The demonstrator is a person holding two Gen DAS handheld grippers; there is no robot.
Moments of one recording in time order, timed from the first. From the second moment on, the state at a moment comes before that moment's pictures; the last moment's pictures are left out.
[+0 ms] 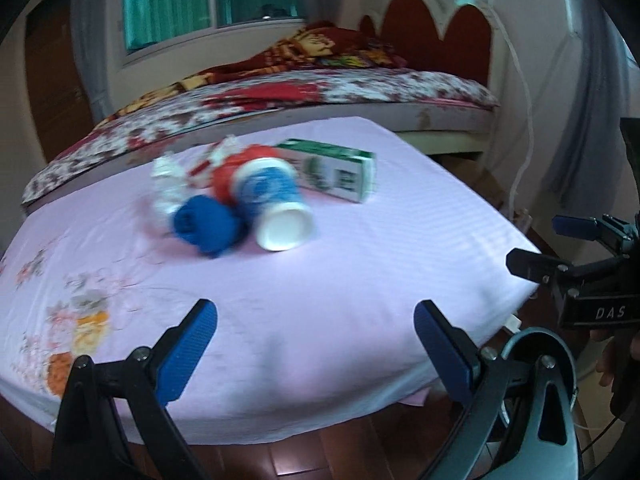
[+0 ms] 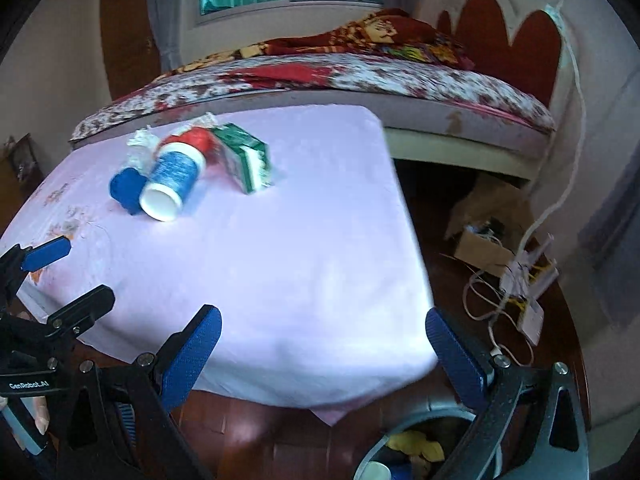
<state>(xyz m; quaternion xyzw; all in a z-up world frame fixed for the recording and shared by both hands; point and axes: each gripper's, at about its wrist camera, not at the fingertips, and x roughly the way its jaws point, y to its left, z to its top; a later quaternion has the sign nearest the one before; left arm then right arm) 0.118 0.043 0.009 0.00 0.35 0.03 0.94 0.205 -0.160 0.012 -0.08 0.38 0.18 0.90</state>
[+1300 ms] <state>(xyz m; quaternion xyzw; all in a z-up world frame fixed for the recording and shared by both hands) 0.155 0.195 -0.024 -0.06 0.37 0.10 0.92 0.277 0.025 -0.006 -0.08 0.37 0.28 0.88</state>
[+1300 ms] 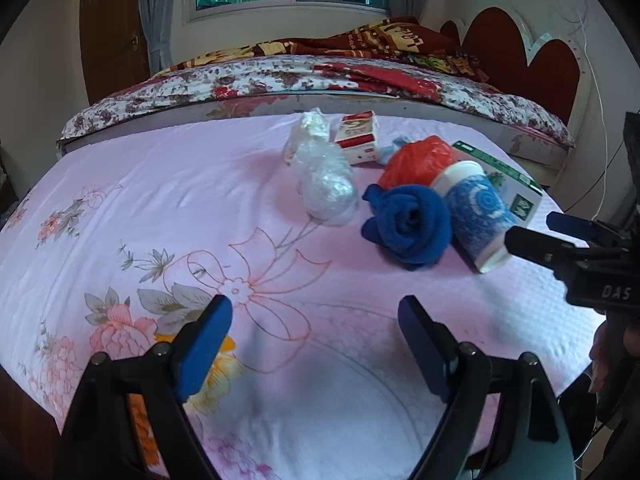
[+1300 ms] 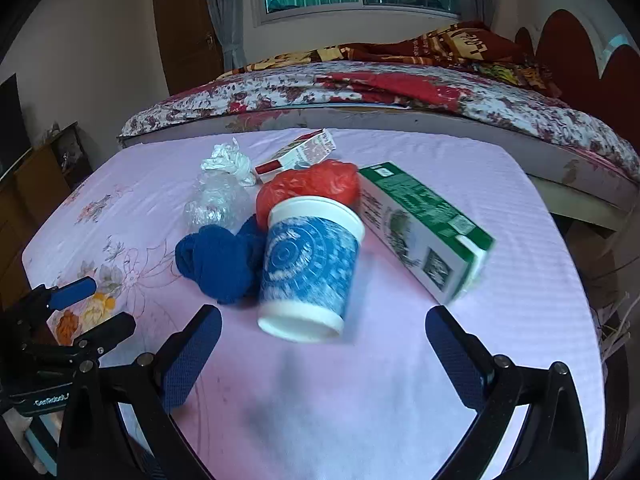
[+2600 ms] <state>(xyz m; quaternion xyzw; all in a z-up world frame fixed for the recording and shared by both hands) 0.186 0.136 -0.006 -0.09 0.35 0.00 0.93 0.258 -0.069 0.039 -0.07 0.32 0.24 0.91</state>
